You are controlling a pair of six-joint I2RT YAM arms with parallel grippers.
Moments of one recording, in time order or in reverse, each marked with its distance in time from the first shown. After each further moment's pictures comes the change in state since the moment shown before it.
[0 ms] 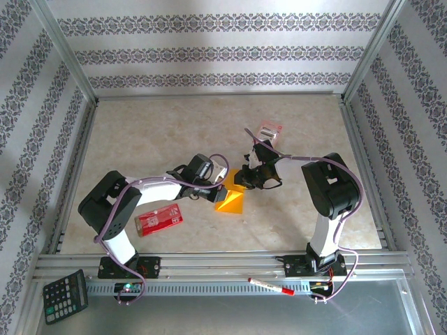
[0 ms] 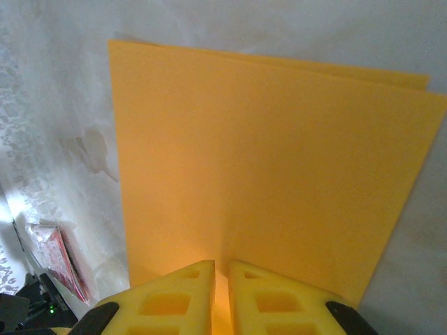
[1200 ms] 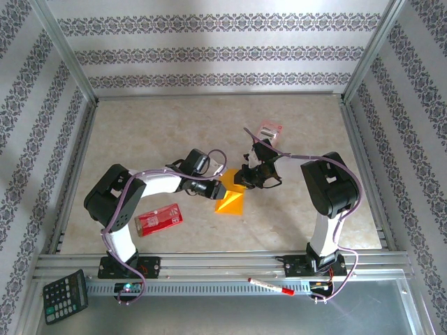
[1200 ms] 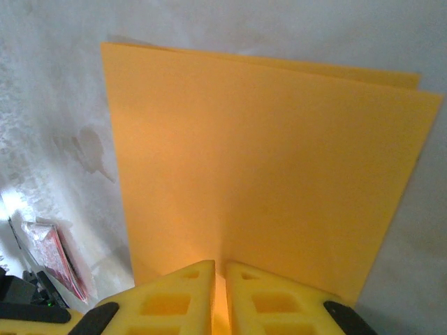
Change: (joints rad) left arm 0.084 0.074 0.059 -0.062 0.200 0.015; right arm 0.001 0.014 0.026 -0.038 -0.001 -0.015
